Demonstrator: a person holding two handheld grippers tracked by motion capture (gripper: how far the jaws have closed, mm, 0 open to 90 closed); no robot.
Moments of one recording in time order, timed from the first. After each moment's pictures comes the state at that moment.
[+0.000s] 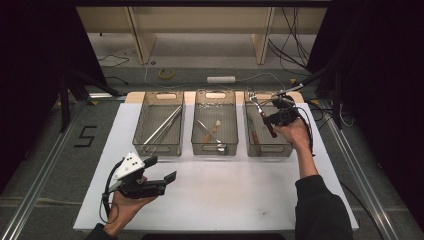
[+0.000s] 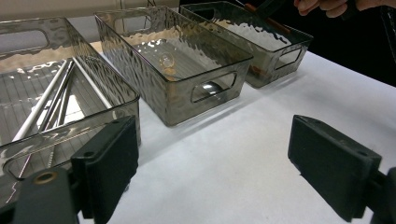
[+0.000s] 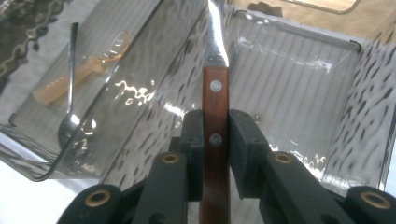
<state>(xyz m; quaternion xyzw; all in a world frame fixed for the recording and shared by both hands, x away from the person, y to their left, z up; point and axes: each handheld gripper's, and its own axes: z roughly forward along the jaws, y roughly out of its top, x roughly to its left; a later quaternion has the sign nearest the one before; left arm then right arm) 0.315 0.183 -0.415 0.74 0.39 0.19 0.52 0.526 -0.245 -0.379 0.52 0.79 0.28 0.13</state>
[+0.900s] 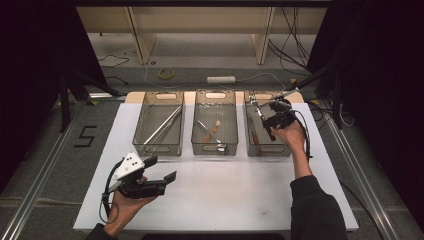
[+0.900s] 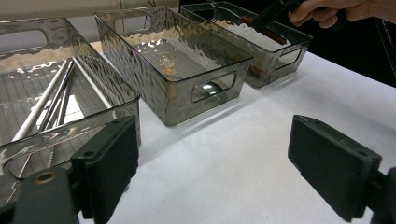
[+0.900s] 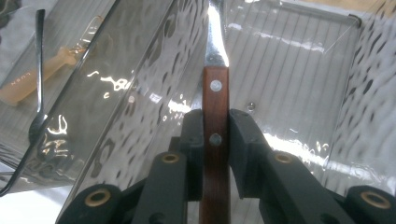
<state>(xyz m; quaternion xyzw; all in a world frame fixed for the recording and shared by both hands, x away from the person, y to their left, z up) 0.315 0.183 -0.415 0.74 0.39 0.19 0.52 0.530 -0.241 -0.397 0.55 0.78 0.25 0.12</state>
